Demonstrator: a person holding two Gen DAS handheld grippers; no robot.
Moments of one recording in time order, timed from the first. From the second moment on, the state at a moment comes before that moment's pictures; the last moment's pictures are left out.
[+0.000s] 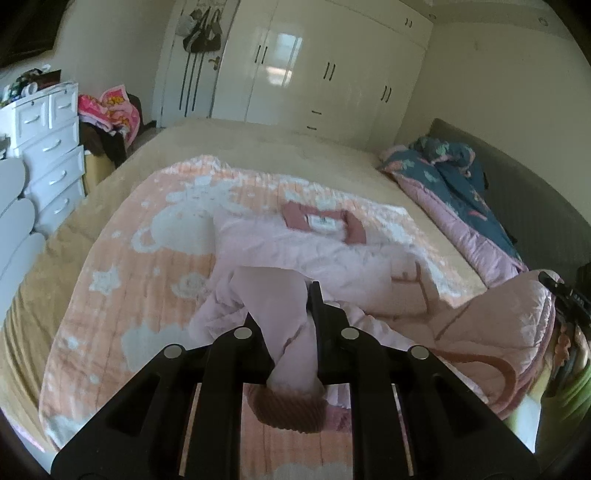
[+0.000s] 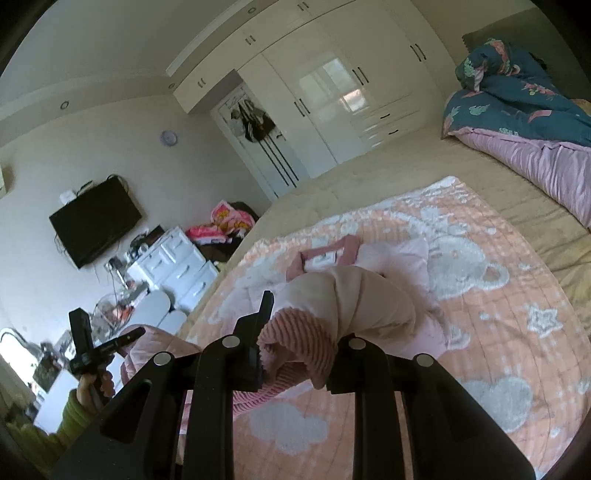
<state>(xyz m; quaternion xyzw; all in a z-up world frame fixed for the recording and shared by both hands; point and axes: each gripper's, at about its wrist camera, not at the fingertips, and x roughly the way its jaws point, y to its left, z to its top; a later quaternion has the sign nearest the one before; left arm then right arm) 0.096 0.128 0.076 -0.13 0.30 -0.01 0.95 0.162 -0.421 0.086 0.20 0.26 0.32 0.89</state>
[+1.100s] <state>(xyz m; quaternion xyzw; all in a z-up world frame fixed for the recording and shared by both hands) 0.288 0.175 0.081 -0.13 0.32 0.08 0.93 0.379 -0.394 0.085 0.25 0.34 0.25 0.87</state>
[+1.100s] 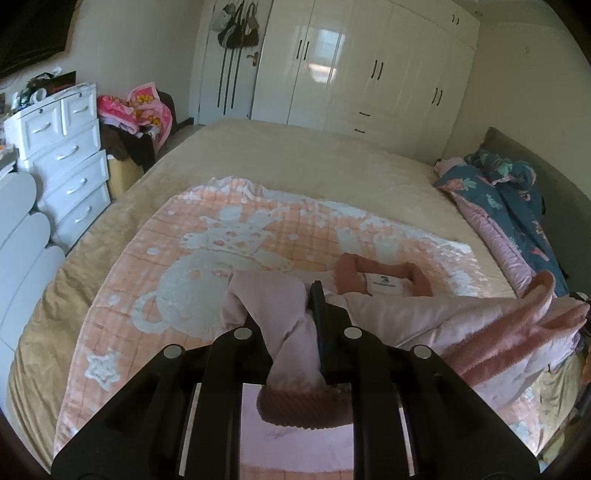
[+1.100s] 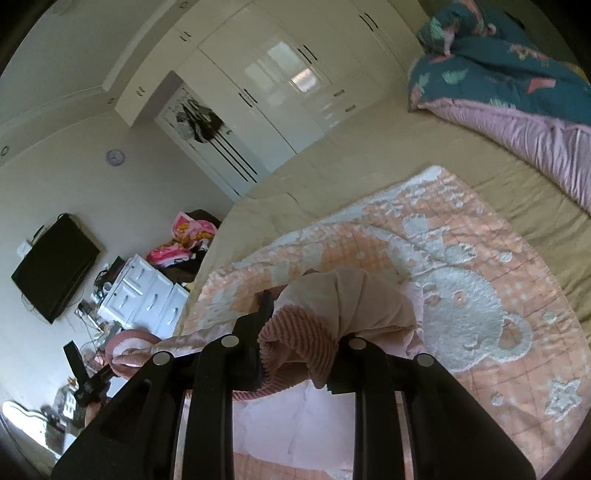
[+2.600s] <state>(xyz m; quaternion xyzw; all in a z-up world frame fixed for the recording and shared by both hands) 0.306 0.235 -0.065 -0.23 0.40 0.07 0.89 0.434 -0.360 -0.051 0.06 0.42 0.17 0.89</state>
